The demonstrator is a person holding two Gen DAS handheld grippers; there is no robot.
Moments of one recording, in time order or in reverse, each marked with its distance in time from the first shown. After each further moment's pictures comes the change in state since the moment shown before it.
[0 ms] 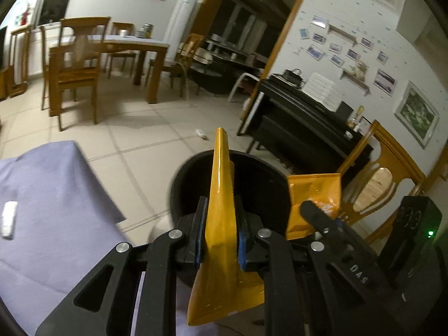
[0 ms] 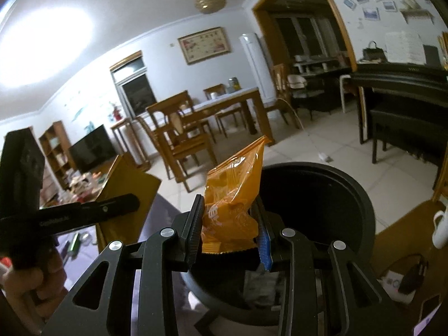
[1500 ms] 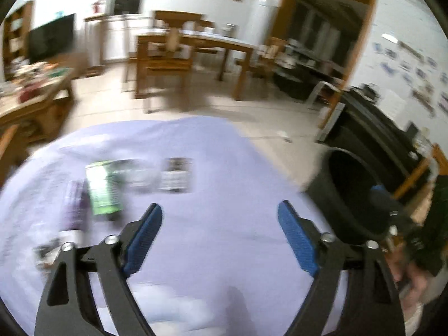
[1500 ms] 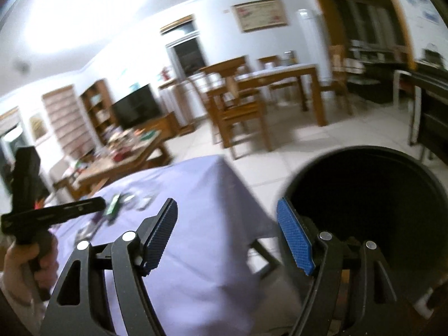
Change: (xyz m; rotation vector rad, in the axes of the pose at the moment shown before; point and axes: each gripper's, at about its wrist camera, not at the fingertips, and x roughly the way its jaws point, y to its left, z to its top) left arm -0.138 0.157 -0.042 -0.166 -0.001 0.431; right arm 0.068 0.142 -0.025 -0.177 0.186 0.258
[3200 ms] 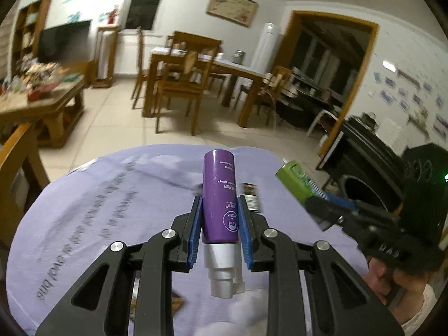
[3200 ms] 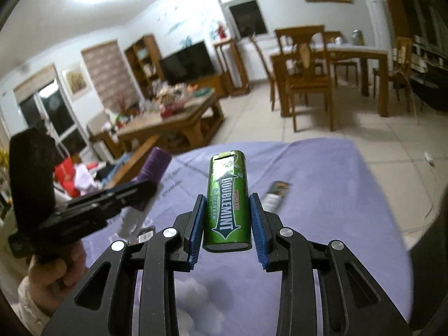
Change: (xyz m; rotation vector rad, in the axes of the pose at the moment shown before) left arm -0.025 0.081 0.008 -0.016 -0.138 -0.082; right arm 0.109 0.180 0.026 -0.113 0.169 0.198
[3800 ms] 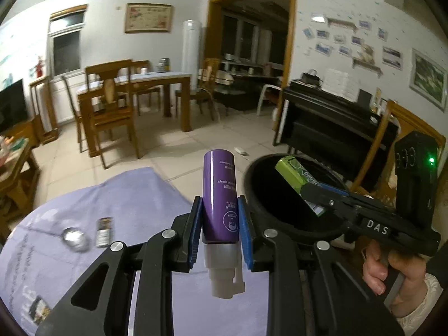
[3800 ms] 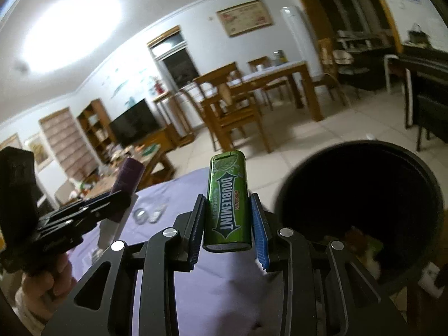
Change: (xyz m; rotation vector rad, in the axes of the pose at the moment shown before) left arm 0.028 -0.220 -0.012 0.334 -0.006 -0.158; right arm -0.197 -0.186 -0.067 0.266 -0.237 -0.208
